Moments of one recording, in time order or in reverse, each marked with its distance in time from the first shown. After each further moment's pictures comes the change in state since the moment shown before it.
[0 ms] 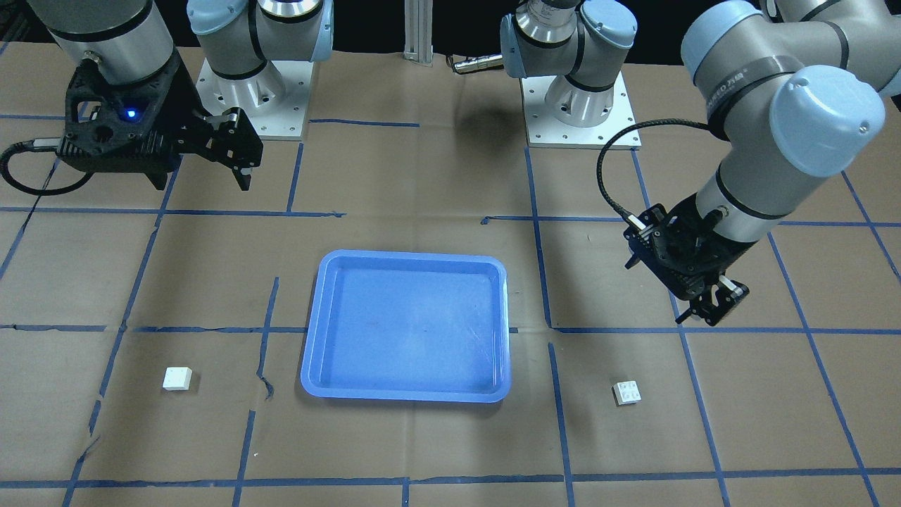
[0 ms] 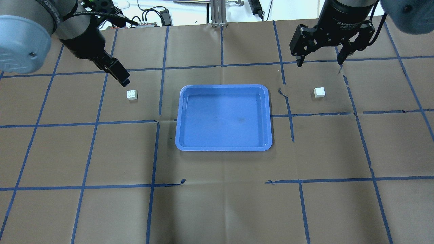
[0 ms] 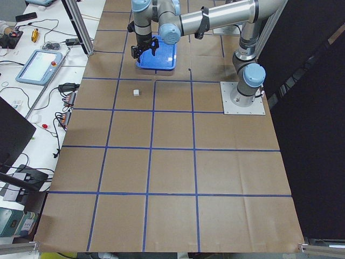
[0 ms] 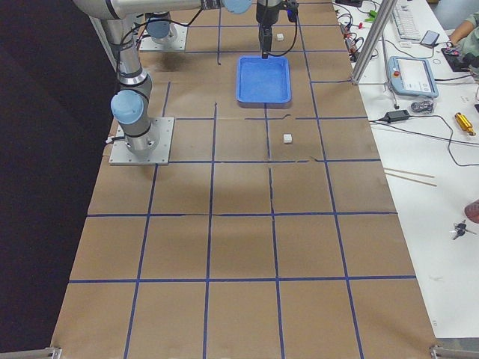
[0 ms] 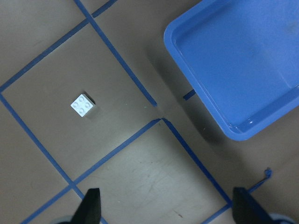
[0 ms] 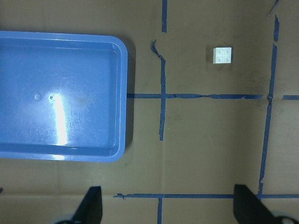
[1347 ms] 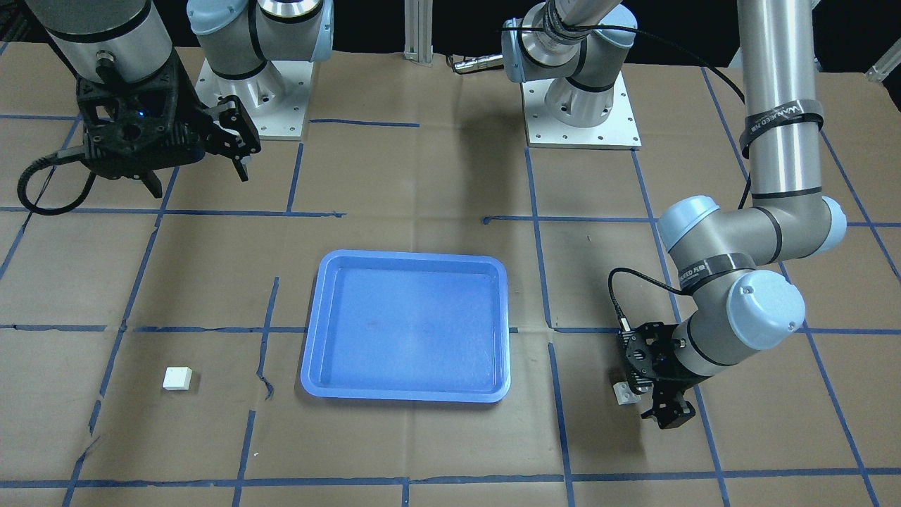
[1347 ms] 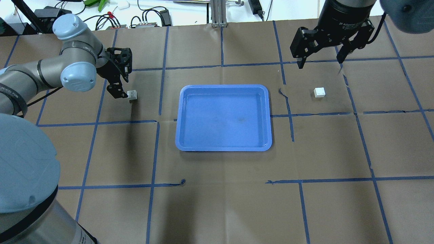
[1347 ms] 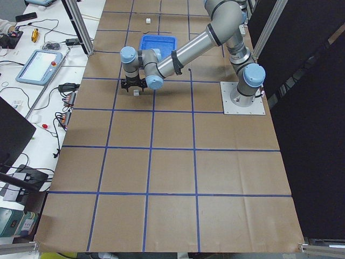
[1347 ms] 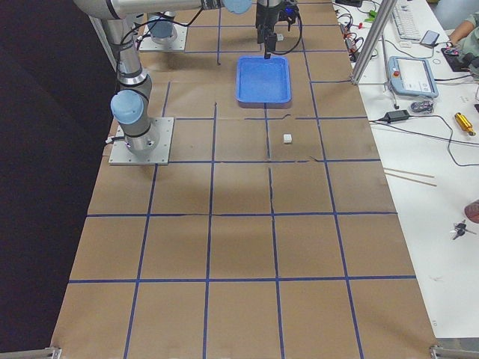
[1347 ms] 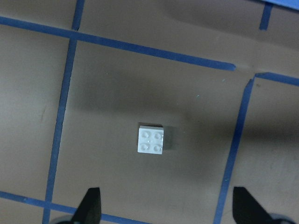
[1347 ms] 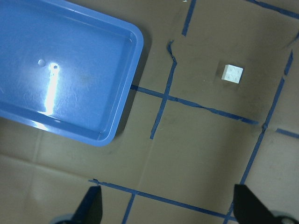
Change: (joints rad) left arm 0.056 -0.327 -0.068 0.374 -0.044 0.454; right arm 0.000 0.002 -0.002 0.006 -0.012 -0.368
